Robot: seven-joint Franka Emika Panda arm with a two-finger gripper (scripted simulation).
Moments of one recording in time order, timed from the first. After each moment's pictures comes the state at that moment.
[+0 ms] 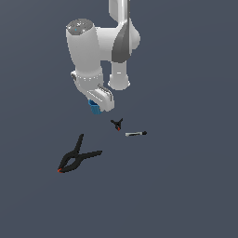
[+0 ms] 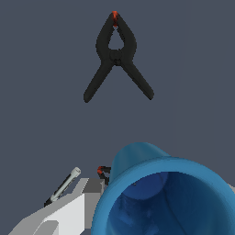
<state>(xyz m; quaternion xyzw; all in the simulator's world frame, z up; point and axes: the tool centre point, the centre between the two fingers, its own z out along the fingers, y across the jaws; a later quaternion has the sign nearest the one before) -0.077 -0.100 0.228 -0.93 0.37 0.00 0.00</state>
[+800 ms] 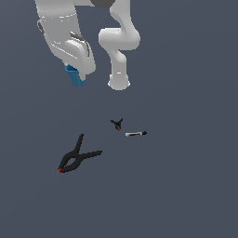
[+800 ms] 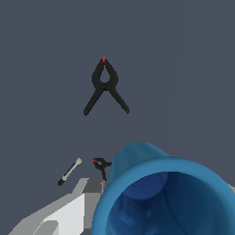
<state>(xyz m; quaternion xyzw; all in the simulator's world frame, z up) -0.085 -0.150 0.375 -0.93 0.37 0.00 0.00</state>
